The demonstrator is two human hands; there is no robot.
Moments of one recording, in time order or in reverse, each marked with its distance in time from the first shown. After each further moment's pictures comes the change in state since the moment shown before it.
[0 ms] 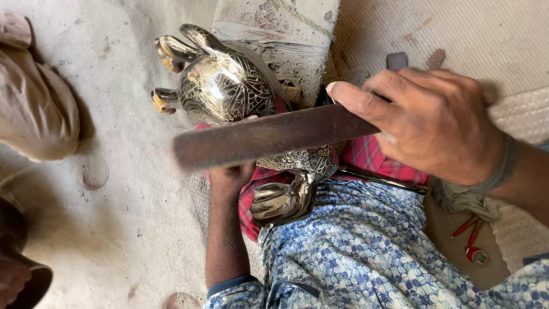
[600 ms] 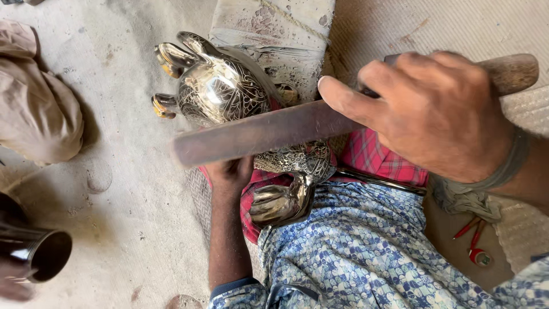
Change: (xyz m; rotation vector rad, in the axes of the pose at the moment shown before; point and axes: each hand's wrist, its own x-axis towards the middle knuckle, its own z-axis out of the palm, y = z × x) left_hand 0.010 0.015 0.006 -0.031 0.135 0.219; right_hand -0.003 0.011 -0.007 -0.077 -0.048 -0.045
